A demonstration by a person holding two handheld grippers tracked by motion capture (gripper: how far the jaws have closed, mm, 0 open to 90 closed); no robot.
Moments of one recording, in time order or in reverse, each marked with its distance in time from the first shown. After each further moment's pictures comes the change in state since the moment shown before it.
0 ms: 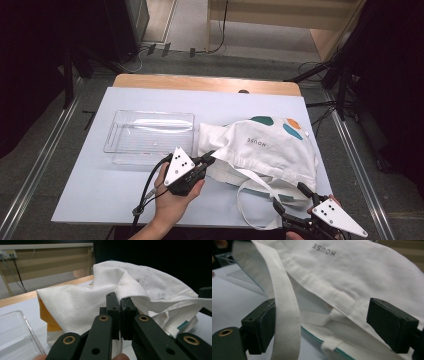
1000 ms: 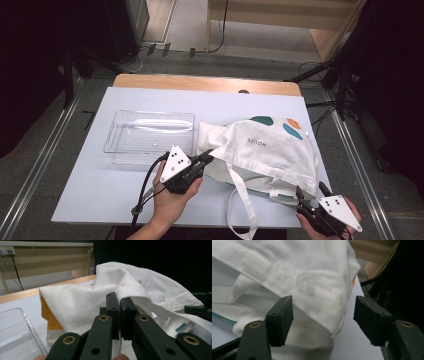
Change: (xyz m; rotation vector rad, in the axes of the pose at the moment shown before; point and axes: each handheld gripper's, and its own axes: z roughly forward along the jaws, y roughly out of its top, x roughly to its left) left arm 0.008 0.001 -0.003 -0.011 -0.018 -0.054; right arm -0.036 -0.025 0.007 0.115 -0.448 -0.073
